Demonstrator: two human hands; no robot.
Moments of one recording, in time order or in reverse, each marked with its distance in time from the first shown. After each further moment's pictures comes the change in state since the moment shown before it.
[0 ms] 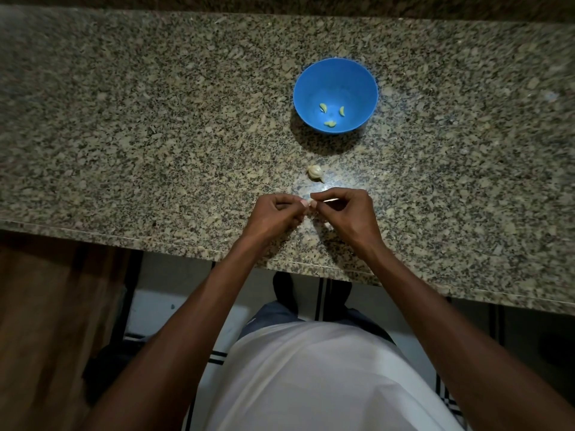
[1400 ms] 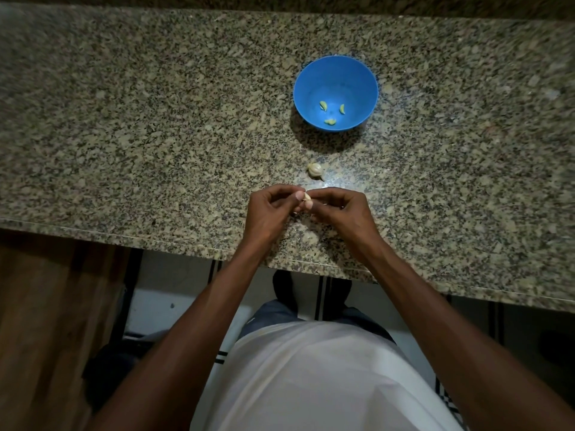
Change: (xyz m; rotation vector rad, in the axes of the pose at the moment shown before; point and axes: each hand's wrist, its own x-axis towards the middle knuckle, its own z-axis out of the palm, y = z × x) left_hand -0.001 -0.009 0.003 -0.053 0.134 0.257; right_hand -0.010 -0.008 0.004 0.332 -0.125 0.099
